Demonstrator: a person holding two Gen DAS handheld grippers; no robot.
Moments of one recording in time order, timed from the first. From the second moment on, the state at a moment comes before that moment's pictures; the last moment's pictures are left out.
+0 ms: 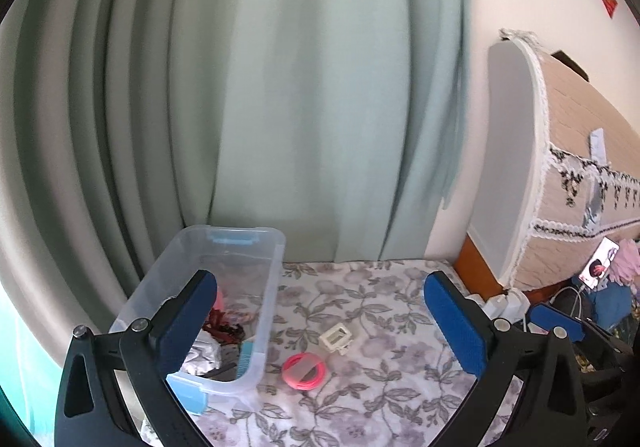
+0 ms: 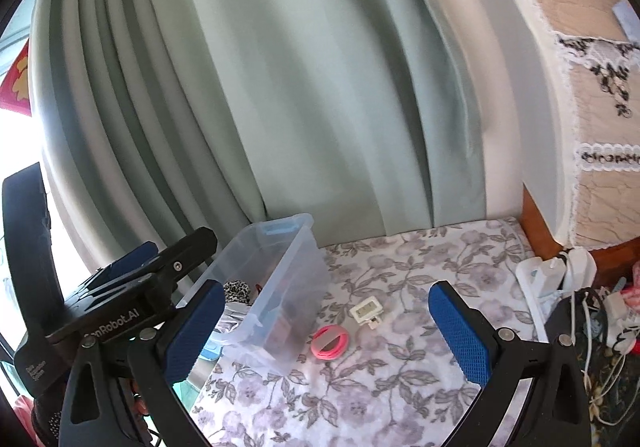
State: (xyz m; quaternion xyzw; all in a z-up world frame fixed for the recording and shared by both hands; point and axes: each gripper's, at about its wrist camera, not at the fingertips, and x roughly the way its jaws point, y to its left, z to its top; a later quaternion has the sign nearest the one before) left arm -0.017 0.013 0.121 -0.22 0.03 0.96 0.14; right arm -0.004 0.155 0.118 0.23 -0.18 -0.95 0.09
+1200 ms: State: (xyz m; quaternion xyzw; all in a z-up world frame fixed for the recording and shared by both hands) left arm -0.064 0.074 -0.013 -0.36 0.00 0.91 0.21; right arm -0.039 0.210 0.005 0.36 -0.21 -0.91 0.07
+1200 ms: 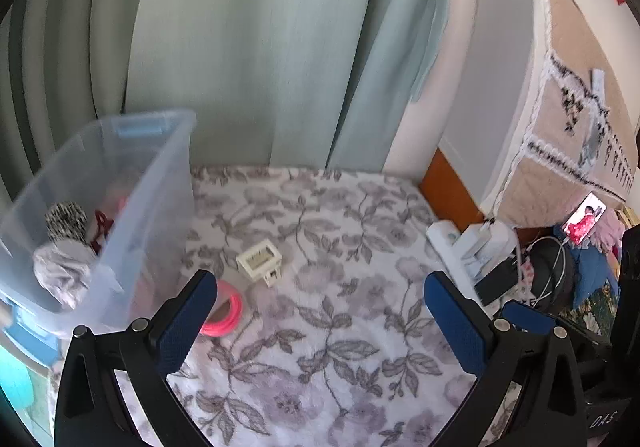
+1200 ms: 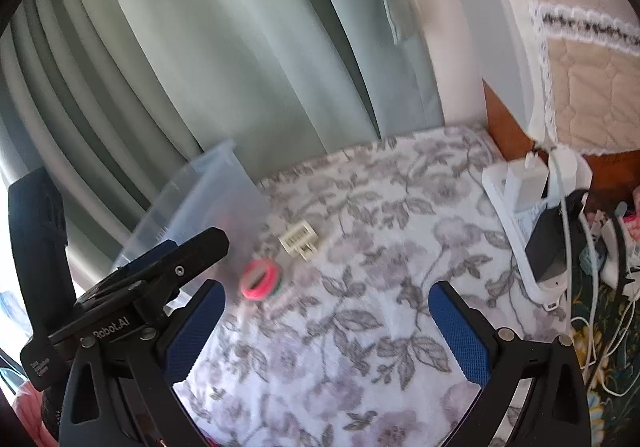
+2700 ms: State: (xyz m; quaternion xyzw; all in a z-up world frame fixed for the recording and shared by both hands) left arm -0.151 0.051 -0.156 -0.46 -0.01 0.88 -0.07; right arm -0.237 0.128 -0.099 0.47 -0.06 -0.84 0.25
